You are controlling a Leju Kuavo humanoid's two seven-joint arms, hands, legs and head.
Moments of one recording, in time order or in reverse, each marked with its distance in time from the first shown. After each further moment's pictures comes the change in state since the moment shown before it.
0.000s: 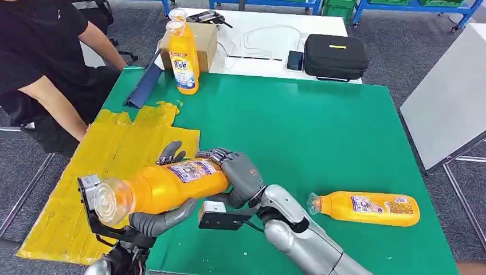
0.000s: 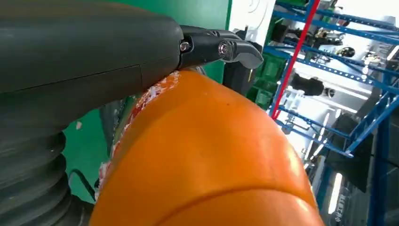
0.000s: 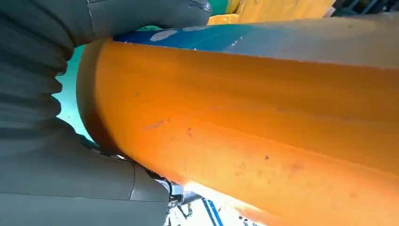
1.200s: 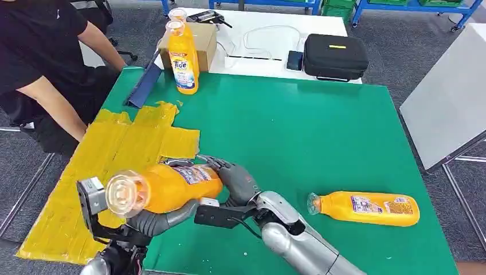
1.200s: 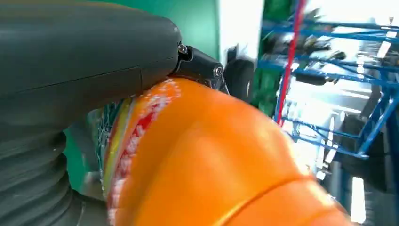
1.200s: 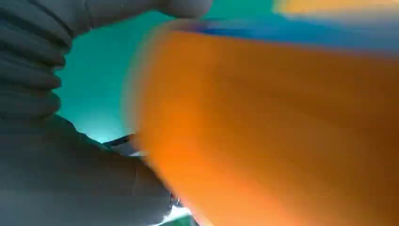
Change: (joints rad) left arm -0.002 0.016 0.030 -0.008 -0.201 -0.047 -0.055; right arm 0.027 -0.008 0.001 0.072 -0.046 0.101 0.204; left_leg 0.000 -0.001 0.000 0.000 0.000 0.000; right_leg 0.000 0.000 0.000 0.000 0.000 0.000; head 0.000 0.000
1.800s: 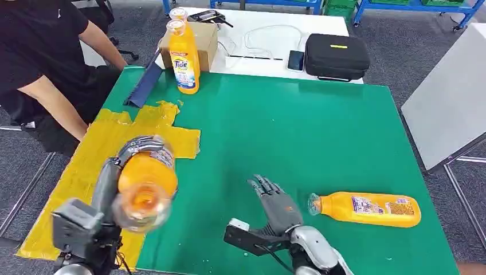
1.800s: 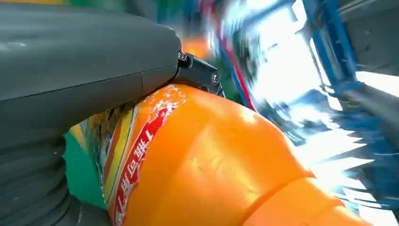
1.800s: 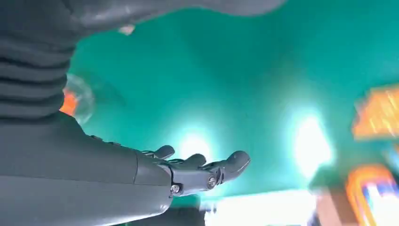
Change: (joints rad) left arm -0.001 -0.039 0.155 -0.168 -0.805 -0.027 0.003; right arm 0.430 -0.099 -0.284 -0.537 0.370 0.202 0.215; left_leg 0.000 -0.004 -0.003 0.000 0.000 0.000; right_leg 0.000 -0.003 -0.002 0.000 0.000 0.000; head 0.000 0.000
